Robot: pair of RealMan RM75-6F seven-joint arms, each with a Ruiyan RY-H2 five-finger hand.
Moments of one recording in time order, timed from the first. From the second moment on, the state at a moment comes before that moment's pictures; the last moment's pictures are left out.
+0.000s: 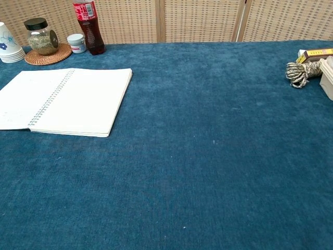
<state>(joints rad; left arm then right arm) -0.09 -1.23 -0.08 -1.73 1.32 1.57 0.23 -0.18 -1.14 0.04 -1.56 -1.60 1.74 0.16</state>
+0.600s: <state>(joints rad) 0.06 -1.09 0.11 -1.75 1.59 1.68 0.14 -0.14 -1.14 0.04 -1.62 -1.61 1.69 0.03</state>
